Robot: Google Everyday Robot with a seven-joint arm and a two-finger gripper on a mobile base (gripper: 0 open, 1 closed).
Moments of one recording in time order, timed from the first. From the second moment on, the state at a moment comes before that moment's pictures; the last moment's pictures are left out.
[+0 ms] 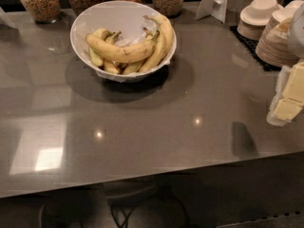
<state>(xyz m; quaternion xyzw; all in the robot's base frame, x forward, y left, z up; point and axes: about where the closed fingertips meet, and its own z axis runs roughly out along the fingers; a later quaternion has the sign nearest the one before) 0.438 -0.216 0.978 -0.60 0.78 -0.04 0.16</state>
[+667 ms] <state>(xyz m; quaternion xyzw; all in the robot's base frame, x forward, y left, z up) 0.447 -0.205 0.982 -0.60 0.77 -0.01 0.21</state>
